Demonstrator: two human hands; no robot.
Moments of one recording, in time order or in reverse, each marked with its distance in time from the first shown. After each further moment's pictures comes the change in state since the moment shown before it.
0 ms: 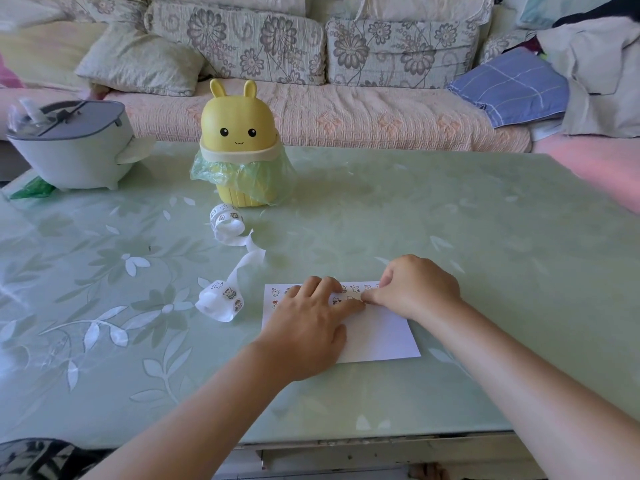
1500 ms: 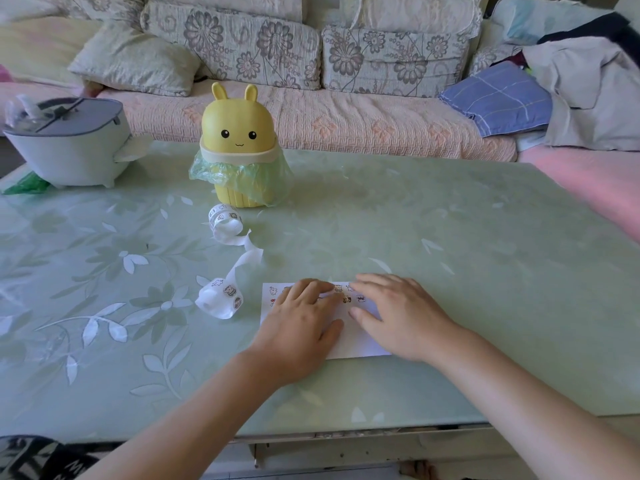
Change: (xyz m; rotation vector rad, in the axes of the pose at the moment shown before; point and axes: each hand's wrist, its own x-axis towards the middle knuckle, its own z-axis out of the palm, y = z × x) left_hand -0.013 -0.003 0.004 -0.198 0.113 -0.043; right_hand -0.037 0.012 0.014 -0.088 -0.024 -0.549
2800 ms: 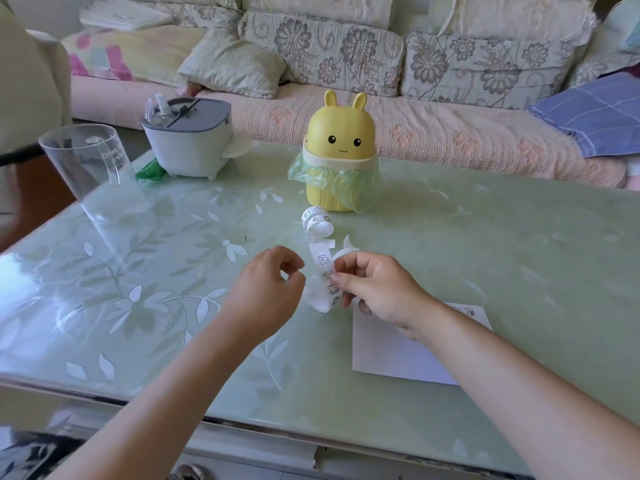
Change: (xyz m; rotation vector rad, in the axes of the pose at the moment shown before) left_hand -0.049 -0.086 -0.116 -0.373 0.237 -0.721; right_hand 0.081 -0.136 0.000 1.249 -0.124 0.007
